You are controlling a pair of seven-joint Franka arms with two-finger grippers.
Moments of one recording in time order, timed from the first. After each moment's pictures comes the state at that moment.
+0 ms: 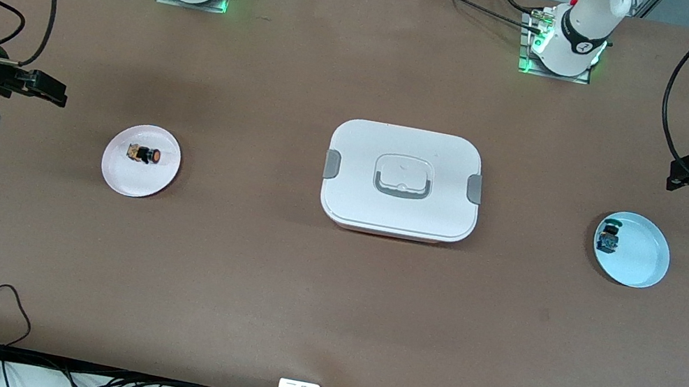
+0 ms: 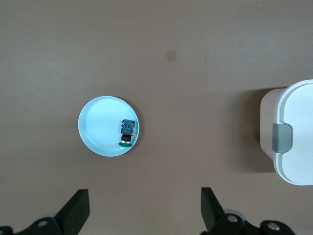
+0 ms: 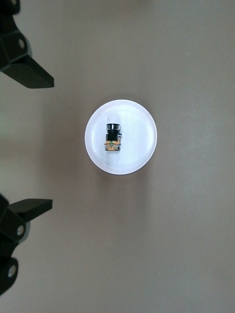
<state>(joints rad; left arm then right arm) 0.11 0.05 -0.11 -1.58 0.06 1.56 0.05 0.09 0.18 -0.10 -1.60 -0.01 1.64 -0.02</state>
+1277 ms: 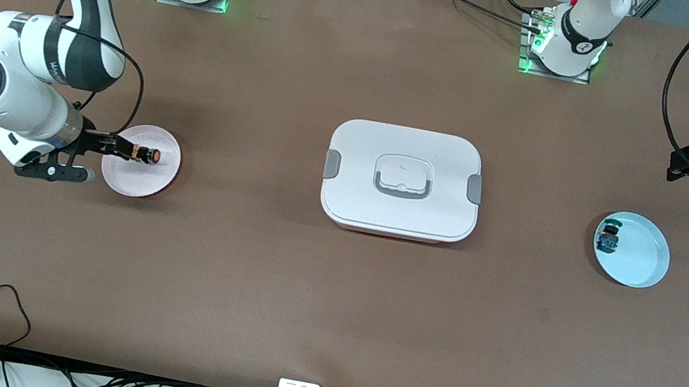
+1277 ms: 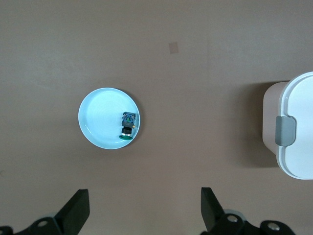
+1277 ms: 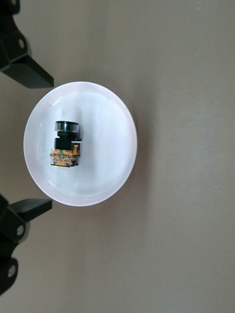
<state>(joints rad) 0.13 0.00 -0.12 -1.65 0.06 1.58 0.05 0.14 0.33 -0.09 -1.92 0.00 2.13 -0.03</state>
